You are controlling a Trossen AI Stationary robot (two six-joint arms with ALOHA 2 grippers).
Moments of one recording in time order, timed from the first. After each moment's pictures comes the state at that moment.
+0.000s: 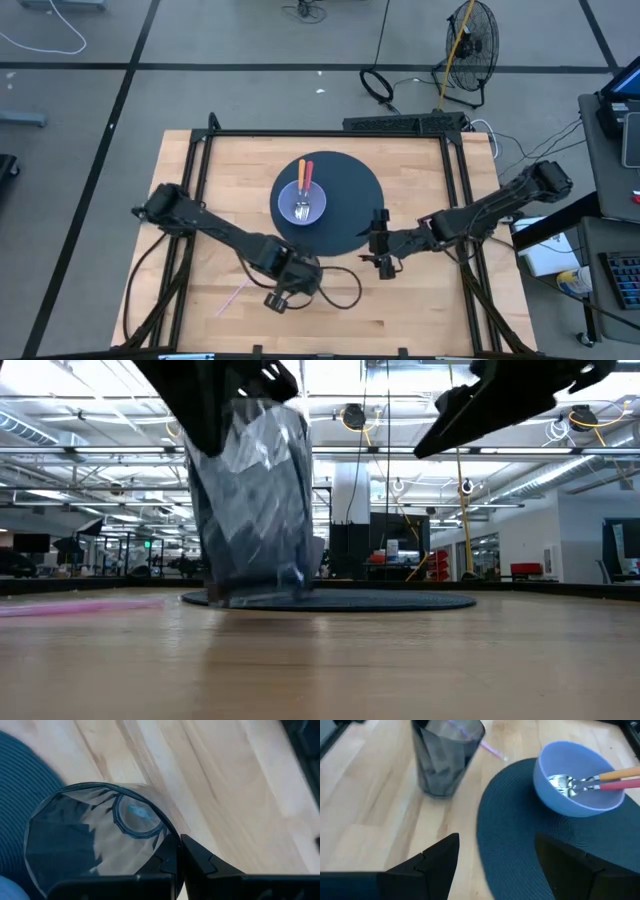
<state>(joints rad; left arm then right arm) -0.42 1.90 1.60 -0.95 0.03 0.05 0.38 1.31 0.81 -0.19 0.34 0.08</state>
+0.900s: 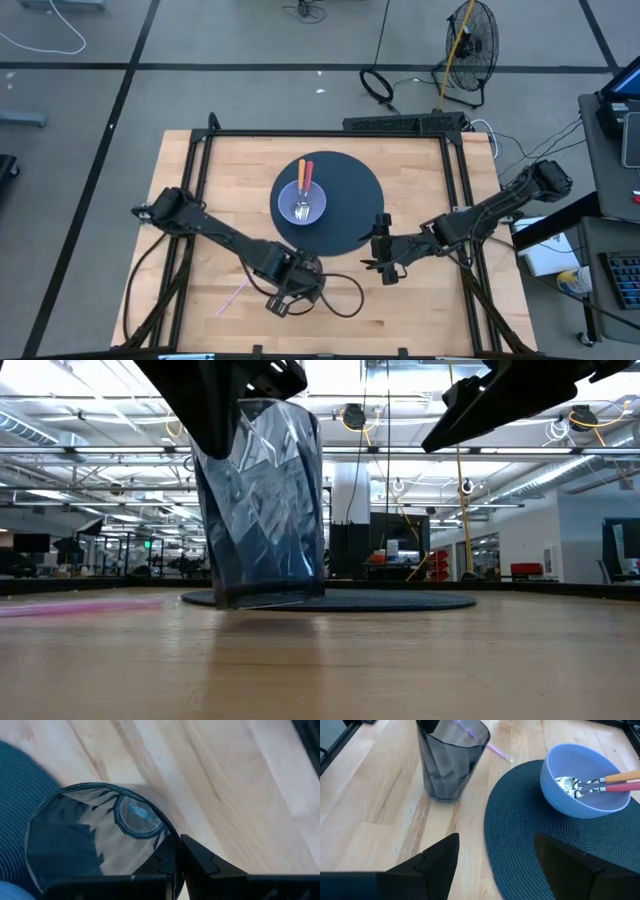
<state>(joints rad) -0.44 1.96 1.66 -0.98 -0.01 0.07 0.43 1.31 0.81 -0.20 0.37 0.10</state>
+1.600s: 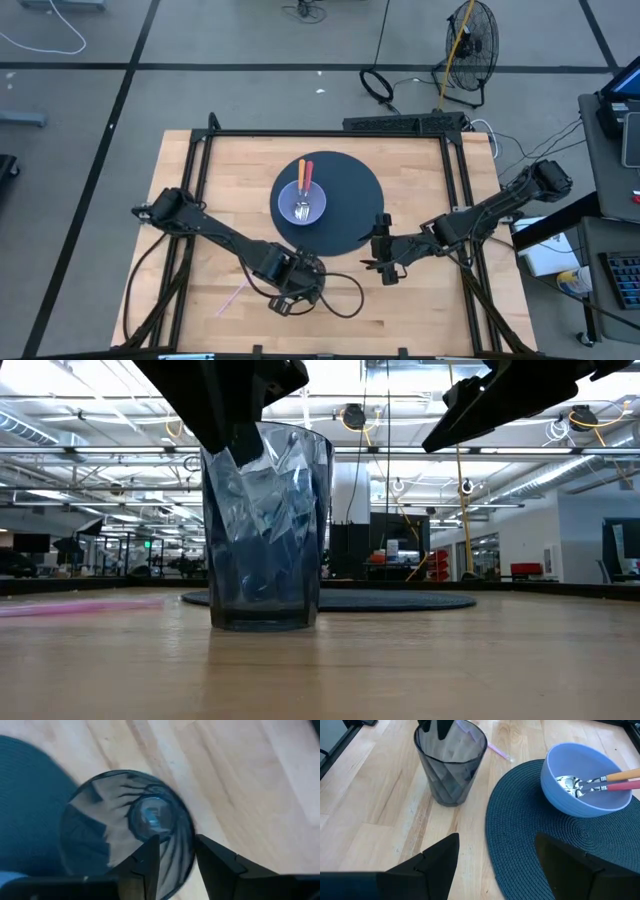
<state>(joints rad) -0.44 1.95 1.66 -0.97 -0.08 0.05 0.43 1.31 0.81 -0.20 0.37 0.12</state>
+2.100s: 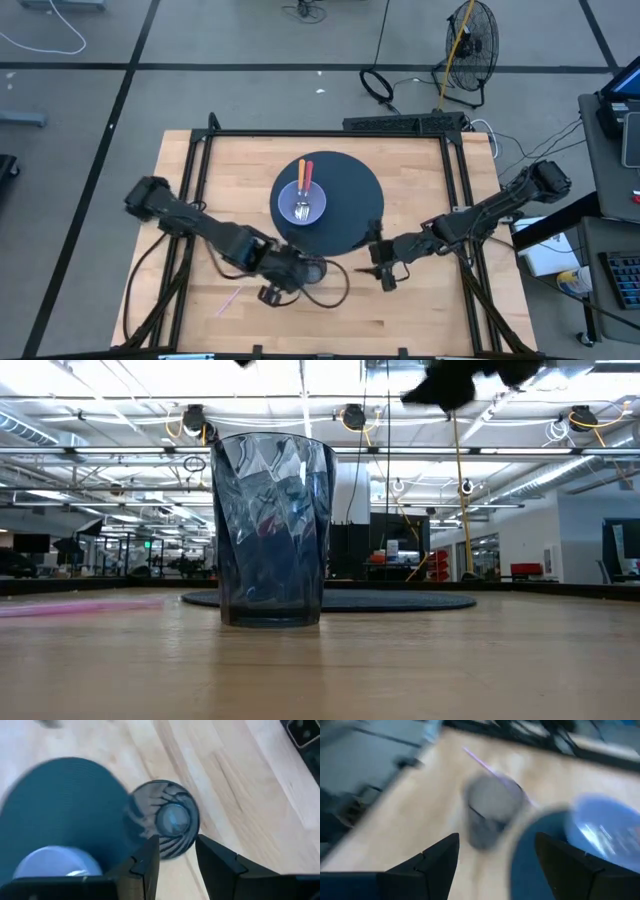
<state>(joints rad) -0.46 1.76 1.65 -1.01 -0.20 0.04 0.43 1.32 0.81 0.00 0.26 0.02</state>
